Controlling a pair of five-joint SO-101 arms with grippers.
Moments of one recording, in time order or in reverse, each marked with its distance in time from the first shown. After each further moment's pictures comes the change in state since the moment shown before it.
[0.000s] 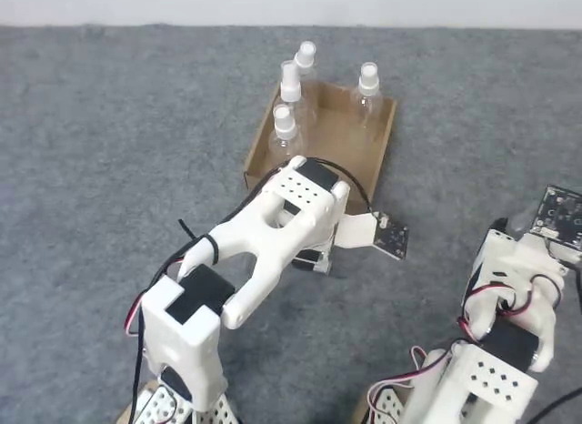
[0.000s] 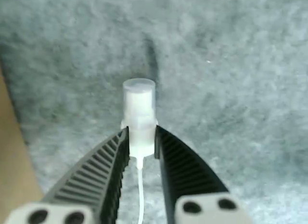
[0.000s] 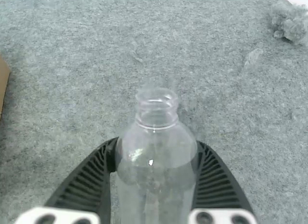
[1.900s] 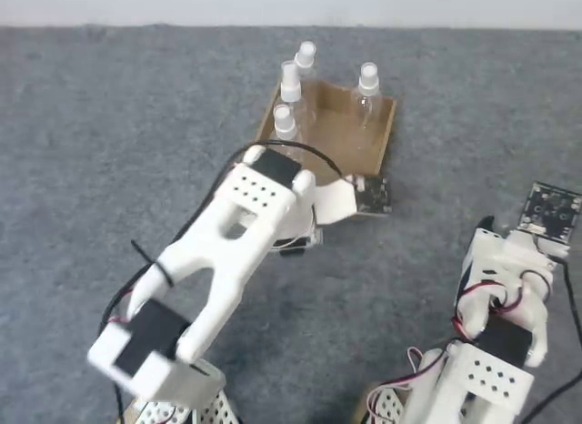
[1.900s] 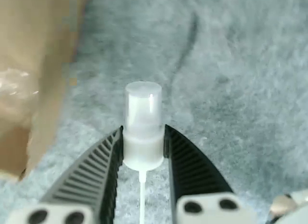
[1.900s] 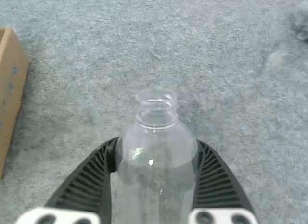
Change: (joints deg) left arm -4.8 -19.5 5.7 2.4 15.7; right arm -4.5 0.0 1.0 0.0 0.0
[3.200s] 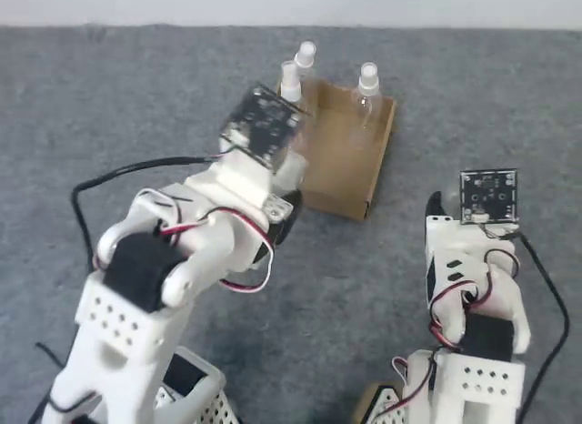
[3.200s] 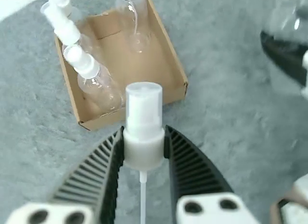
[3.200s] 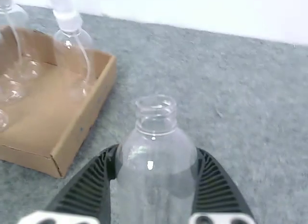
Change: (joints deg) left arm 0.0 -41.6 0.0 0.5 47.0; right arm -17.0 0.0 -5.2 0.0 5.5
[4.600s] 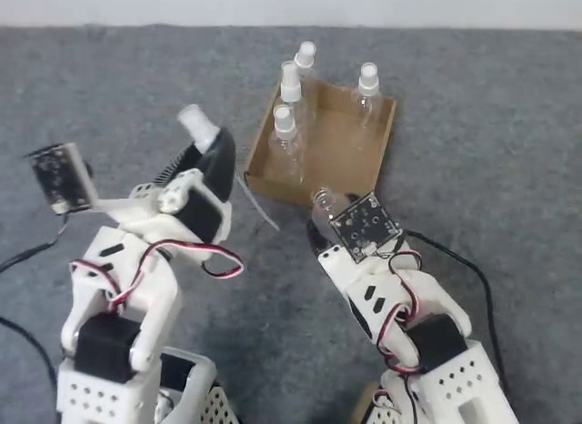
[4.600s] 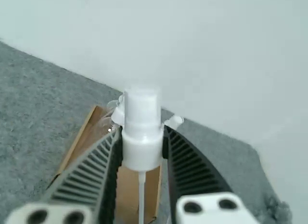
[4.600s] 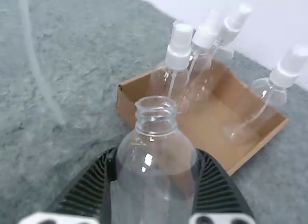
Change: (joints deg) left arm -16.7 -30.1 30.4 -33.8 39.6; right arm -37.2 0.0 5.4 -6.2 0.2
